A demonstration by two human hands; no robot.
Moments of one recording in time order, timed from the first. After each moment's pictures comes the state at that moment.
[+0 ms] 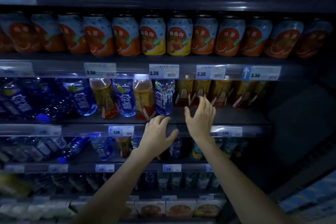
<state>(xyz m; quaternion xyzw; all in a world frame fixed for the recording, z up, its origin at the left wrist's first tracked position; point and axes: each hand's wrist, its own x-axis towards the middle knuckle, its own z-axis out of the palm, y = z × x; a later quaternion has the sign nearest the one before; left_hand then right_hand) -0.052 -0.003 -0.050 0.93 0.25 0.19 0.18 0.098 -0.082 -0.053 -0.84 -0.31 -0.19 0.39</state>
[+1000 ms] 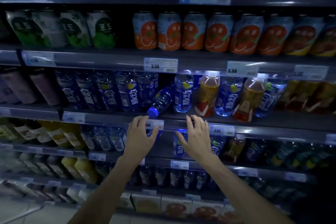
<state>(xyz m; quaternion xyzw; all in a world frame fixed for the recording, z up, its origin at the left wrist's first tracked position) -0.364 0.231 -0.068 0.84 0.40 0.28 0.25 -0.189 0.117 -0.100 -0.84 -0.50 -0.12 0.19</state>
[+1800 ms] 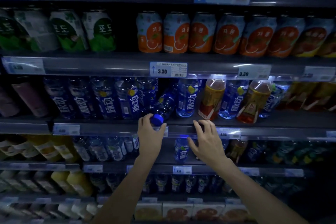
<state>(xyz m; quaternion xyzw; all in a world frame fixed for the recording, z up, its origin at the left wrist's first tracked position) -0.319 0.257 -0.071 0.72 0.41 0.39 0.40 -0.168 0.117 -0.109 -0.82 -0.51 -0.21 0.16</state>
